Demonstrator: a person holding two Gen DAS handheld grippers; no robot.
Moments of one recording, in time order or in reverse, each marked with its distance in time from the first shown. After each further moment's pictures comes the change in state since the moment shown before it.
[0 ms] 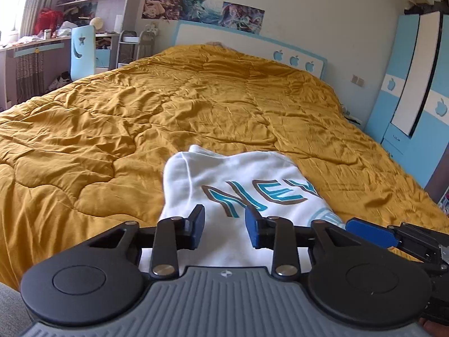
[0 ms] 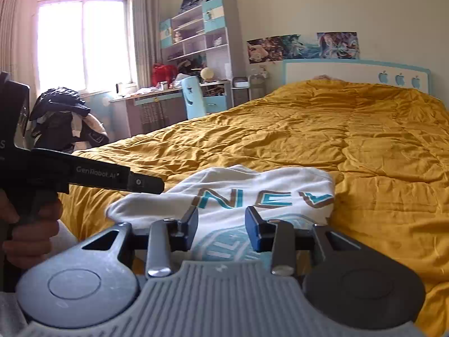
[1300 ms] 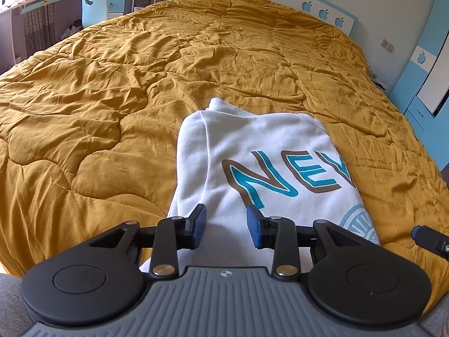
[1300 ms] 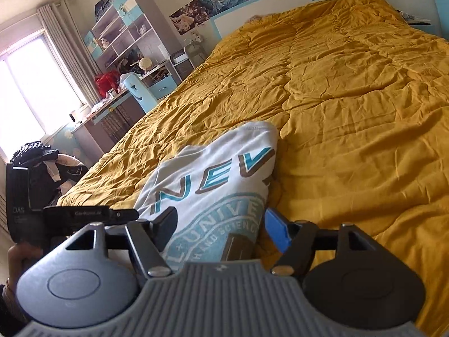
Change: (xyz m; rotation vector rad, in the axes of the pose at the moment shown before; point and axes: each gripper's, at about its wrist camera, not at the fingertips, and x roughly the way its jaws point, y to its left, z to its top) left arm 0.039 0.022 0.021 -0.098 0.265 0.074; right arm -0.008 -0.091 0.019 0.421 0.163 -0.036
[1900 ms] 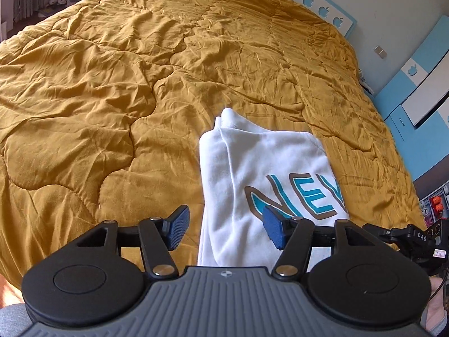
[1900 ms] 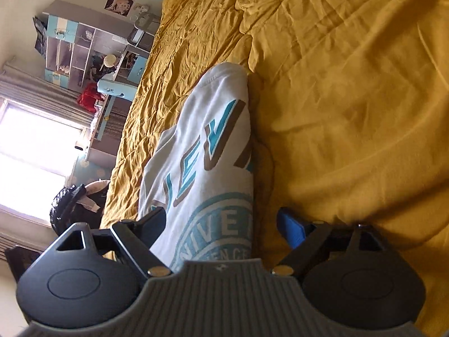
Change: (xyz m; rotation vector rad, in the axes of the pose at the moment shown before) left arm 0.010 0.066 0.058 -0.090 0.134 -0.151; right arm 0.097 -0.085 0.020 0.520 0.293 0.167
